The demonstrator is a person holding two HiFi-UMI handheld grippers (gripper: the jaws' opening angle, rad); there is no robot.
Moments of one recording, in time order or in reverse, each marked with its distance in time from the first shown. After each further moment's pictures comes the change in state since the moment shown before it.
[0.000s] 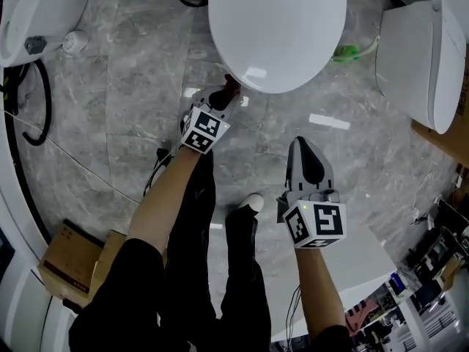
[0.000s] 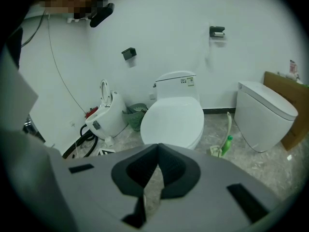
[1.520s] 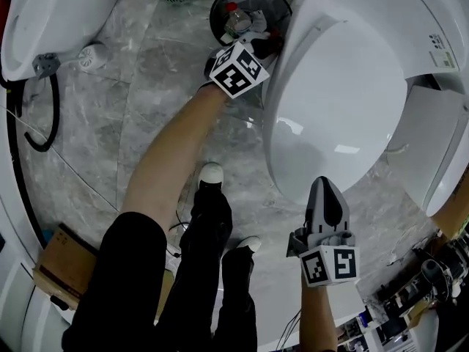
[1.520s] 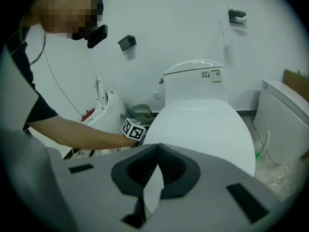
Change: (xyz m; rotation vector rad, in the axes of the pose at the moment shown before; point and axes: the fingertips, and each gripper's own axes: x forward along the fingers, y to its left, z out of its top) left arm 0.113 0.343 0.158 0.150 -0.053 -0.012; right arm 0.201 0.055 0.110 -0.013 0.041 0.049
